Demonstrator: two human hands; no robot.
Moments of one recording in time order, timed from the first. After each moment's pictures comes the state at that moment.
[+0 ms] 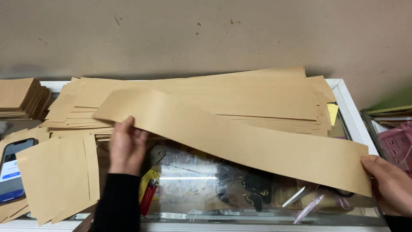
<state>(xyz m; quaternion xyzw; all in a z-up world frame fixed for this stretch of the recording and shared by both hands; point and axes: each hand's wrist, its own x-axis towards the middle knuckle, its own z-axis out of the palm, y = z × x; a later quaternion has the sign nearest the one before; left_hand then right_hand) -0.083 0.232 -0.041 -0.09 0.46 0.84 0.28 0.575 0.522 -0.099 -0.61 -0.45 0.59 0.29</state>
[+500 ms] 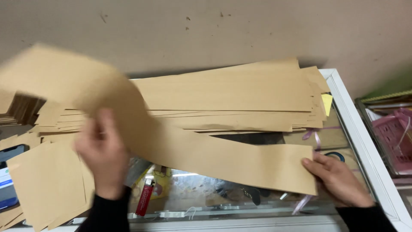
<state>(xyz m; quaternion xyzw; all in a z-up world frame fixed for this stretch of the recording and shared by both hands) -0.035 0.194 0.030 0.31 0.76 0.56 -0.13 0.423 0.419 -0.004 -0.62 -0.49 0.59 0.15</state>
